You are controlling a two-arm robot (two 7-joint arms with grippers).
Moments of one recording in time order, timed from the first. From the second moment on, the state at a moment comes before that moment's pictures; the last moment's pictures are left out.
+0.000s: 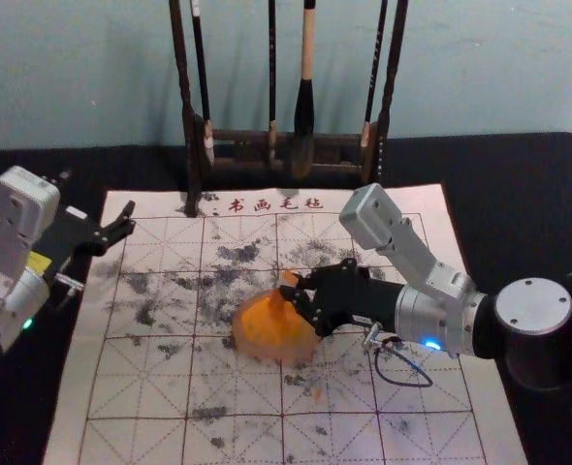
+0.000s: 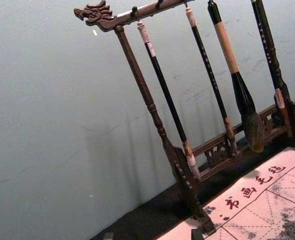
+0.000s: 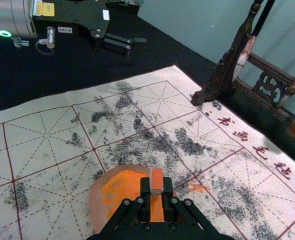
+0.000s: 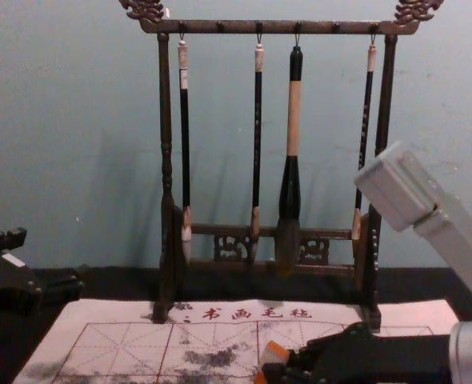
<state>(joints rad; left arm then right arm) -0.20 0.60 0.45 -1.41 -0.25 -0.12 0.03 0.30 0.43 -0.59 -1.49 0.22 0.25 0.52</state>
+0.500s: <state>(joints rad) -0.20 0.60 0.45 -1.41 -0.25 -0.12 0.03 0.29 0.44 -0.57 -1.51 0.22 0.25 0.51</state>
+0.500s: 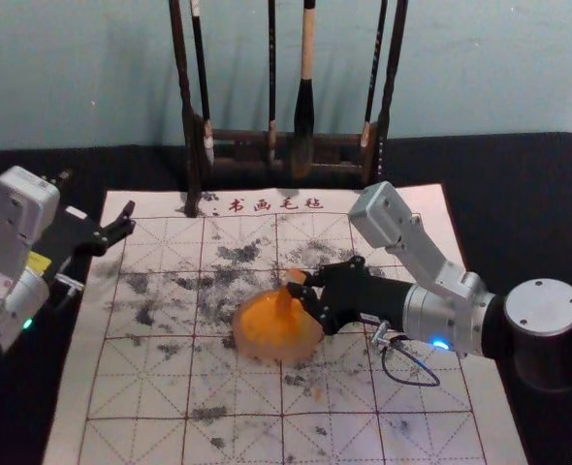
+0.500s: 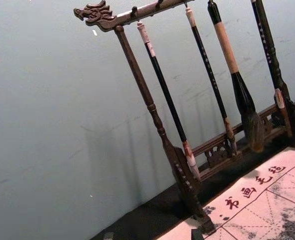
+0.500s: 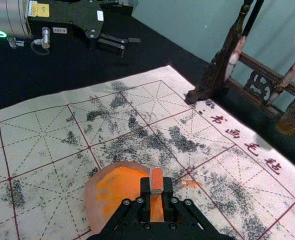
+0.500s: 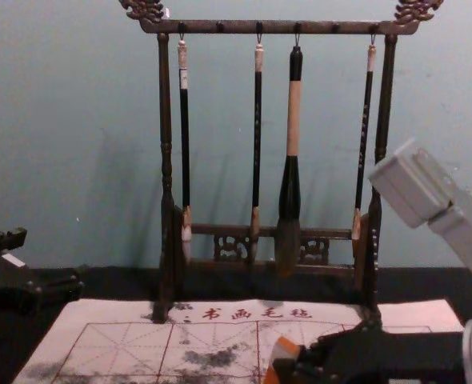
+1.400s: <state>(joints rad) -0.20 0.60 0.45 -1.41 -0.25 -0.12 0.03 0.20 0.56 -0.42 -1.68 0.33 0.23 0.48</state>
